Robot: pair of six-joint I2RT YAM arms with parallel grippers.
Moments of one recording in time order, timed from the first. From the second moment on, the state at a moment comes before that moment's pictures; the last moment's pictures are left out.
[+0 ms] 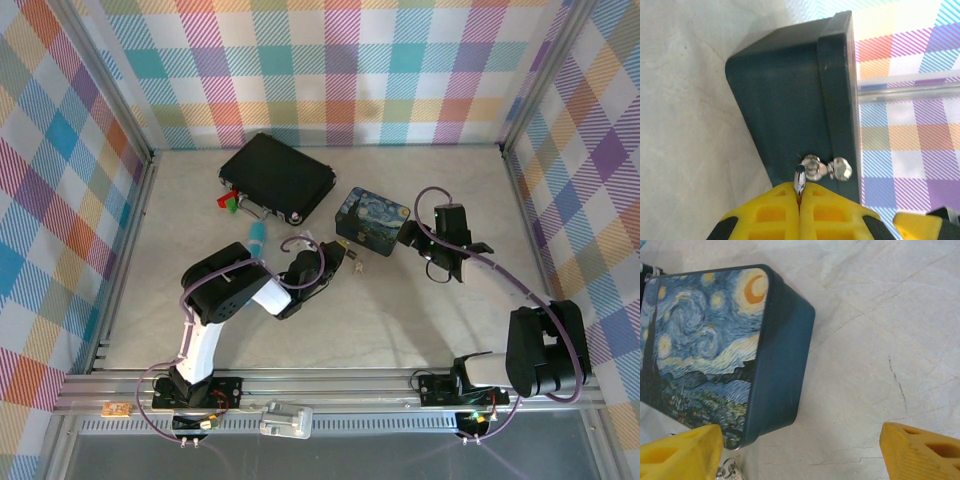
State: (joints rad) left arm -0.80 2.04 0.72 1.09 -0.17 -1.43; right arm 0.20 1.33 0.75 -0.24 -0.11 0.64
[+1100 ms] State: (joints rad) left arm -0.76 1.74 0.98 -0.14 0.04 -0.91; right arm 0.20 1.14 0.70 -0.39 -0.27 0.43
